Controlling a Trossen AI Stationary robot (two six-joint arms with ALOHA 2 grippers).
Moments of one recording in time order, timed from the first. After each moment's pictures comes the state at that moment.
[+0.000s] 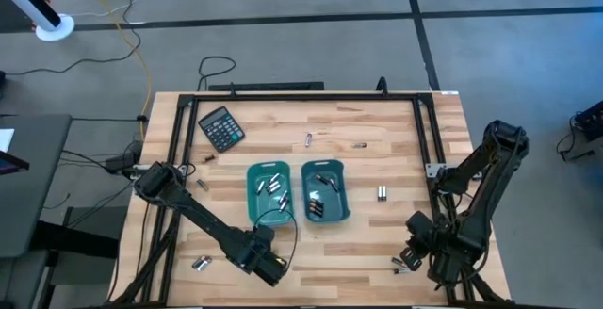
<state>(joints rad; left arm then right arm) -0.61 2.00 1.47 -0.90 -0.03 -1.72 1.11 1.41 0.97 -1.08 0.32 1.95</state>
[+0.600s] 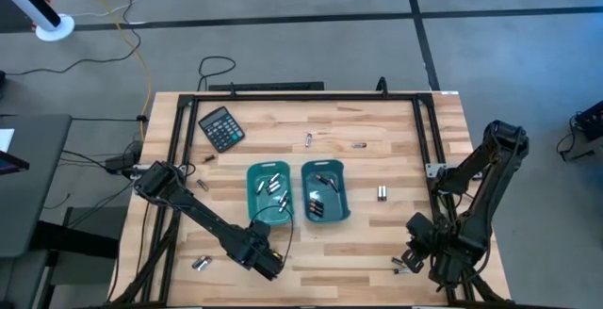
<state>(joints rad) -0.60 2.00 1.40 -0.94 -0.04 -1.69 1.11 1.41 0.97 -1.07 0.32 1.91</state>
